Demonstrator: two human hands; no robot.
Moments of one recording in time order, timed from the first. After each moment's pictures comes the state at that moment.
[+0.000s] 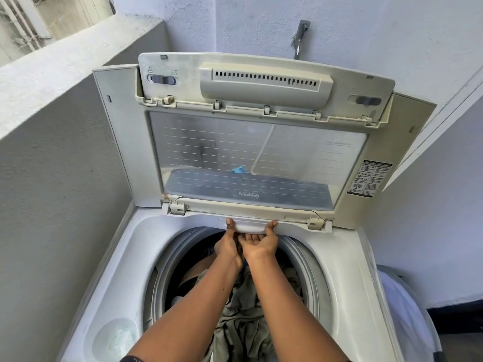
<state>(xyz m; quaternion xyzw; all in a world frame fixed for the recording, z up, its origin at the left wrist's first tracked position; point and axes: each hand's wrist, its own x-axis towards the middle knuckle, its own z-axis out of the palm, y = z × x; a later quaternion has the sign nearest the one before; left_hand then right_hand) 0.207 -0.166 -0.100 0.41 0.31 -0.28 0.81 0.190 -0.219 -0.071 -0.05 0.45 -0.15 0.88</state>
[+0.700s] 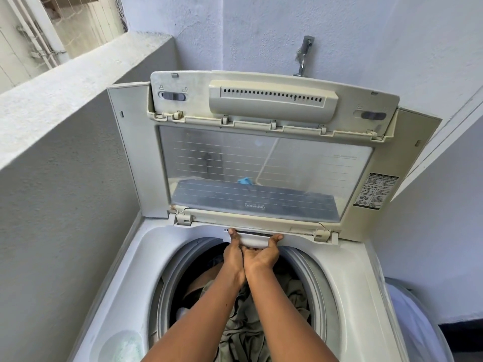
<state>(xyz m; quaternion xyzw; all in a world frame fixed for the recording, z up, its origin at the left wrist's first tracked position) 0.207 -0.167 -0.101 0.37 0.25 -0.35 0.83 0.202 -0.206 -0.086 -0.04 0.42 -0.21 0.88</state>
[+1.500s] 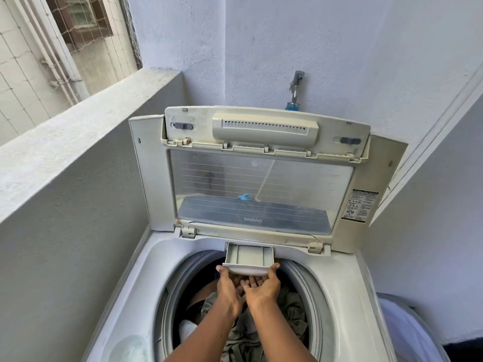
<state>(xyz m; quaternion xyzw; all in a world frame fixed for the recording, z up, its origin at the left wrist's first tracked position) 0.180 -0.142 -0.125 0.42 0.33 -0.28 0.80 0.150 -0.197 -0.076 -0.10 0.47 -0.14 0.86</state>
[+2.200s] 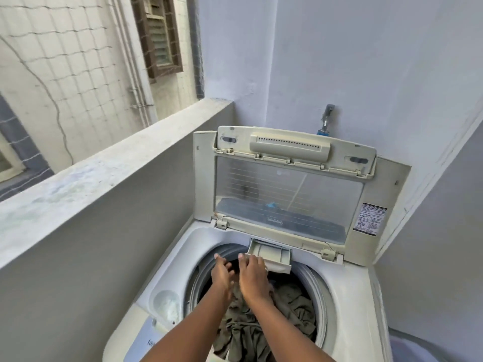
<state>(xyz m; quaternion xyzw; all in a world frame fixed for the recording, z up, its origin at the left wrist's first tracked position) 0.138 -0.080 -0.042 0.54 0.29 -0.15 0.77 0.101 -0.146 -0.016 -0.90 0.21 -0.02 0.39</state>
